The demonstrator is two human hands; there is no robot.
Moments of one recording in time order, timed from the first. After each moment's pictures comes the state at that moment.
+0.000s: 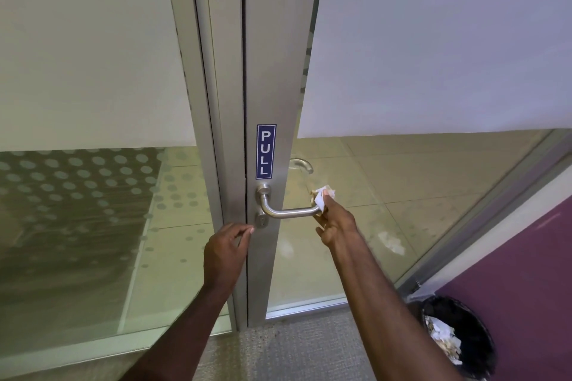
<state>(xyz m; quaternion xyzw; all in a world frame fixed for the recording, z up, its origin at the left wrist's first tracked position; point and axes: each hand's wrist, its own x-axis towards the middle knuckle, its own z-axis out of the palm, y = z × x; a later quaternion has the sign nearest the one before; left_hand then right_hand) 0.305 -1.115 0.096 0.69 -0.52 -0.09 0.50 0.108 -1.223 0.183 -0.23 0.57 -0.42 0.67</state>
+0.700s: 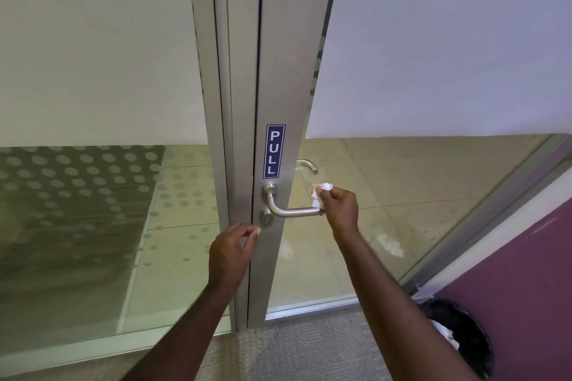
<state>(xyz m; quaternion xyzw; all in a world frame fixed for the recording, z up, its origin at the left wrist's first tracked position) 0.305 -1.106 0.105 0.68 -0.54 -0.09 0.49 0.110 -1.228 0.183 -0.54 0.59 -0.45 0.39</state>
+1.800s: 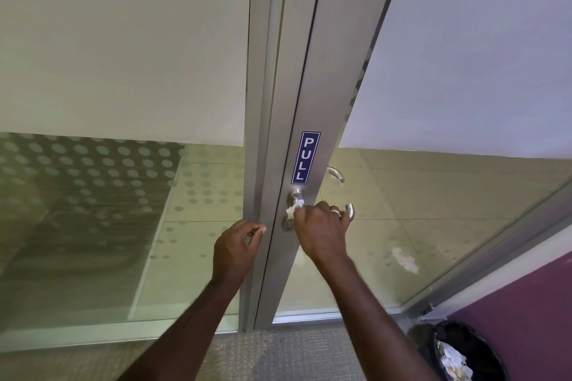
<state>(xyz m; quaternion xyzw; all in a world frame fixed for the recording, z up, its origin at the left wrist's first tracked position) 0.340 -1.099 0.112 0.70 -0.52 -0.08 0.48 0.187 -1.165 0.203 -0.78 0.62 -0.13 0.03</state>
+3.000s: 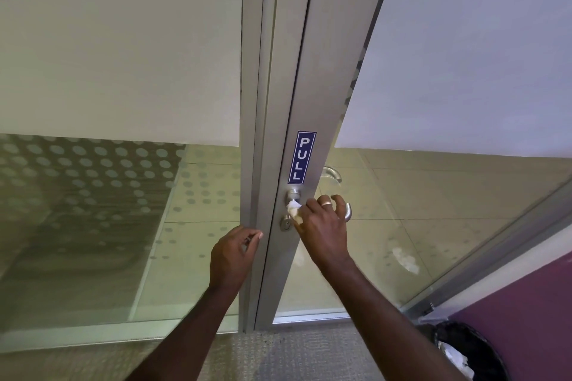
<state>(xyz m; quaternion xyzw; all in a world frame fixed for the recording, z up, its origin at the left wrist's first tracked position) 0.334 -1.091 0.104 0.71 -0.51 -0.08 0.47 0.167 -1.187 0.175 -0.86 0.46 -0.16 -0.17</state>
